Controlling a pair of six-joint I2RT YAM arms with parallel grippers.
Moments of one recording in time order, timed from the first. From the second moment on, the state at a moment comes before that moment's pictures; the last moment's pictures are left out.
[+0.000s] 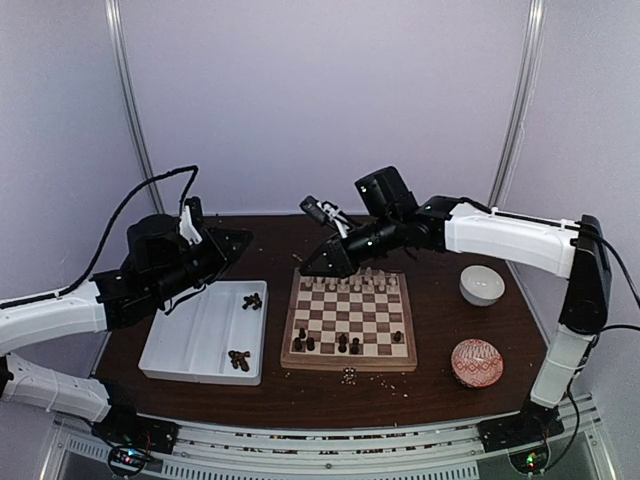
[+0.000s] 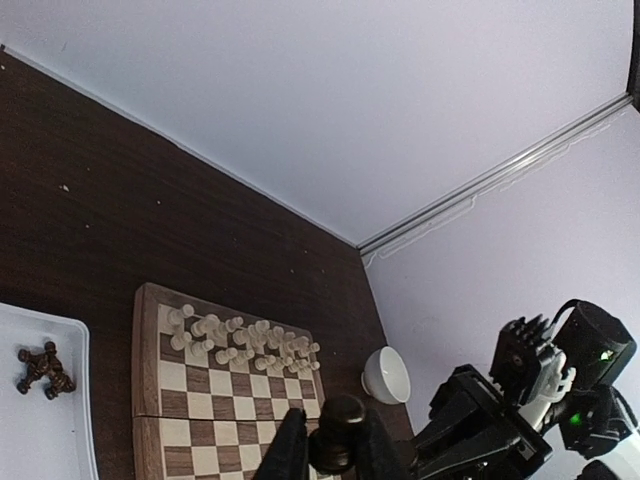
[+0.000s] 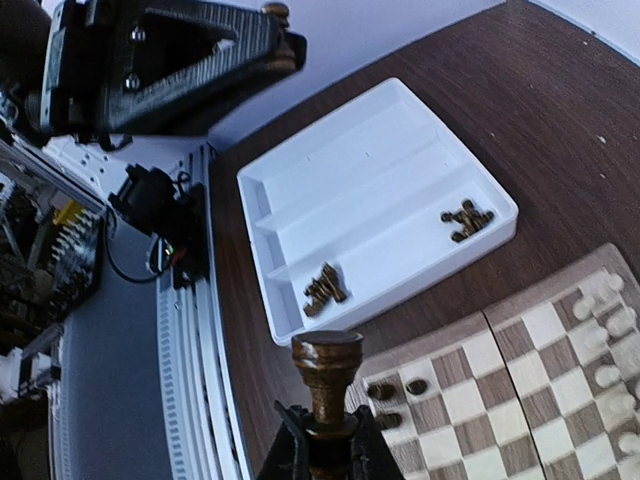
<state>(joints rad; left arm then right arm) -0.79 1.08 0.73 0.21 -0.16 -0.98 0.82 1.78 1.53 -0.37 -0.64 0.14</state>
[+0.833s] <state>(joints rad) -0.79 1.07 0.80 -0.02 -0.16 -0.77 0.78 2.01 1.75 -1.52 0.32 -0.84</state>
